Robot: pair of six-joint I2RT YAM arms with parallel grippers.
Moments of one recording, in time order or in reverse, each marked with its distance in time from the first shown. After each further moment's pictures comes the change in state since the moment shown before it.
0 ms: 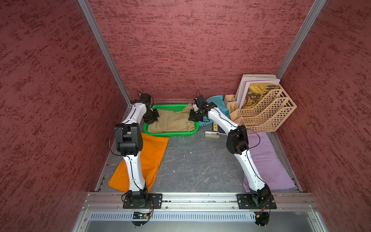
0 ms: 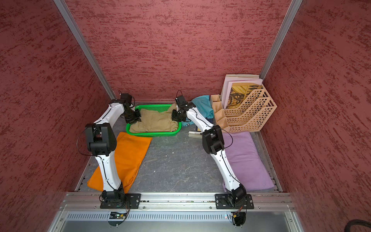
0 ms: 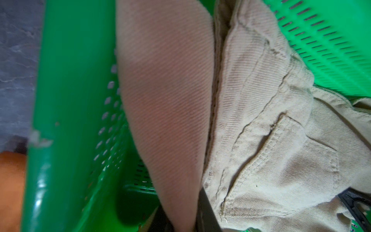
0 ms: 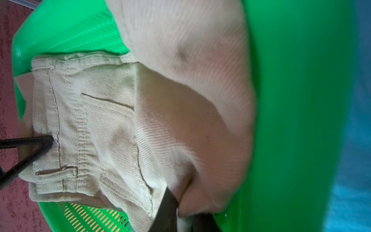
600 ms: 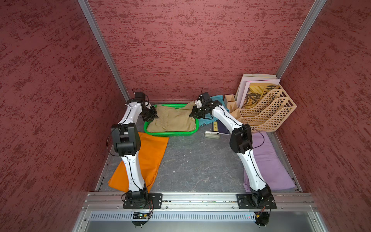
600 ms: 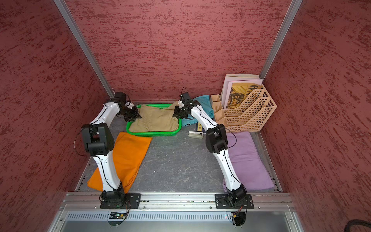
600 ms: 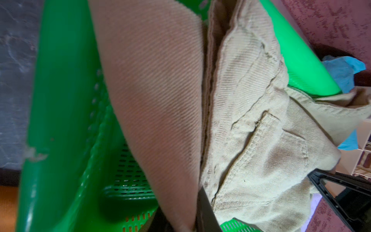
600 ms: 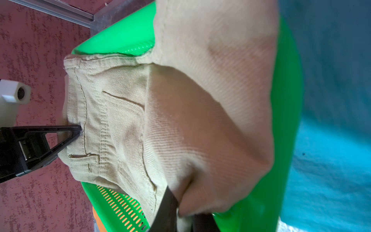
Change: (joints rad) left arm 0.046 0.000 0.011 0.039 0.201 0.030; right arm -0.049 -0.049 -0.048 0.062 -0.128 -0.002
